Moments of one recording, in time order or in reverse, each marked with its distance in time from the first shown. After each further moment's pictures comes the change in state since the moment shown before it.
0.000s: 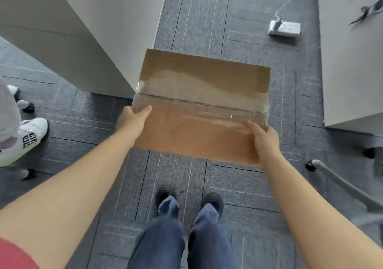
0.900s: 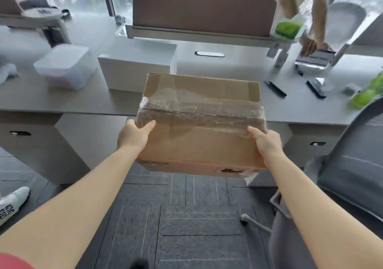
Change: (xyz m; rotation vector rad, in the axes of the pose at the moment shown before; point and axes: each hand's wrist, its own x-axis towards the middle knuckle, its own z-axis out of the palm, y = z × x) left_hand -0.338 0.247 0.002 -0.028 0.065 0.505; right_hand -0.132 -0.168 -0.372 0.059 0.199 -0.359
